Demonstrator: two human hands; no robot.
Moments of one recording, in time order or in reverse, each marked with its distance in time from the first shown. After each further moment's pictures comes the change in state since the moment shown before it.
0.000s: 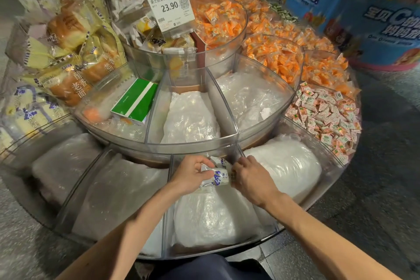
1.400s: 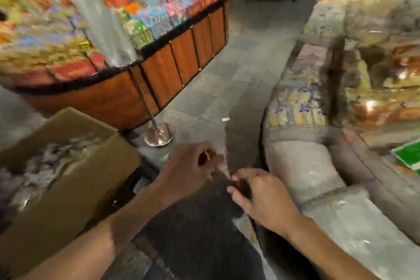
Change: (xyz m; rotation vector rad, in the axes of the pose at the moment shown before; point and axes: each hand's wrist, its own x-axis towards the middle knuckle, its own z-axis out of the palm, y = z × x) left_hand -0.431 -0.171 -0.361 0.327 0.921 -0.115; right_hand 0.006 -0.558 0.010 0.258 -0.047 -0.788
